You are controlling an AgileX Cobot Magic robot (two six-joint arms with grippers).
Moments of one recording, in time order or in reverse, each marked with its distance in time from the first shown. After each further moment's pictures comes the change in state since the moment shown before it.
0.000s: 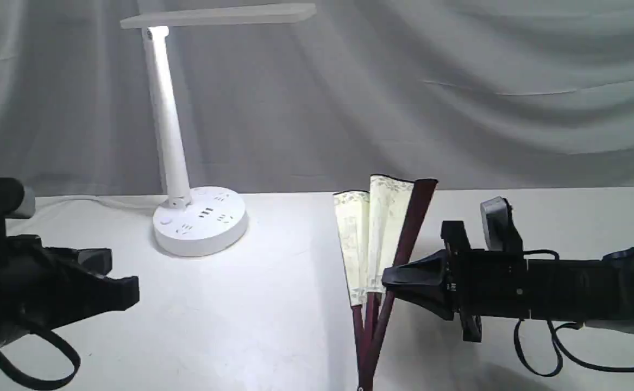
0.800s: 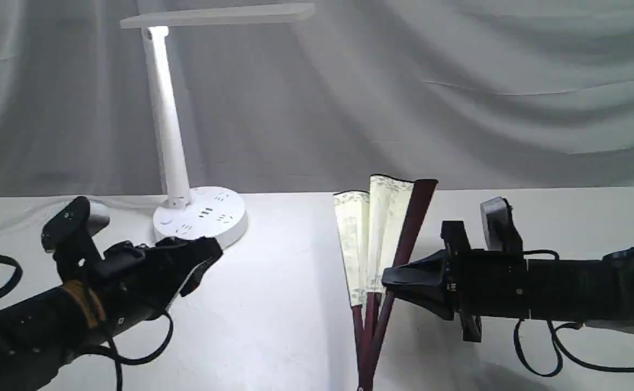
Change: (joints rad) left arm 0.000 0.437 -0.162 0.443 -0.387 -0.908; right arm 0.000 0.000 0.000 0.000 0.000 0.000
